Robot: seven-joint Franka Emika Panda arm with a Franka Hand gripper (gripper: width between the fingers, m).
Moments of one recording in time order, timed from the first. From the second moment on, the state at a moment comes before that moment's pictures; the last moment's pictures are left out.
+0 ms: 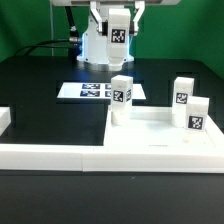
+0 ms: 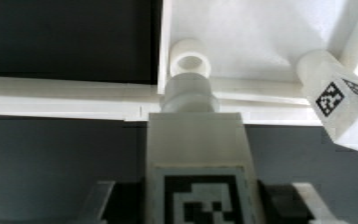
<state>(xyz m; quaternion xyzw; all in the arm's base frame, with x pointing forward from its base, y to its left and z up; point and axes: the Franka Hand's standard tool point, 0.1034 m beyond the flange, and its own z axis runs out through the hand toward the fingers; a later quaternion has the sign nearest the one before) 0.558 -0.026 0.154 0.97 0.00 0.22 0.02</state>
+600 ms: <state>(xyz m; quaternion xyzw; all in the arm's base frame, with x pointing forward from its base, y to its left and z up) 0.603 0.035 0.132 0.97 -0.11 0.21 -0.08</state>
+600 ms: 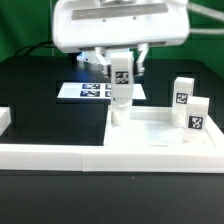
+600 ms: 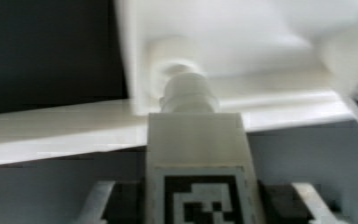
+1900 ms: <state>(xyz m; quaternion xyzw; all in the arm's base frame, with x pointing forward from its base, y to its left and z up) 0.605 -0.007 0.081 0.97 -0.08 0.24 -0.01</state>
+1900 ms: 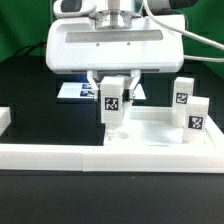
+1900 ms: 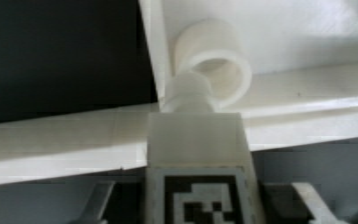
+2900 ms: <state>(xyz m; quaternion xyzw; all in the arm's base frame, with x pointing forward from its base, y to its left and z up) 0.605 0.006 0.064 0.96 -0.07 0.28 0.02</state>
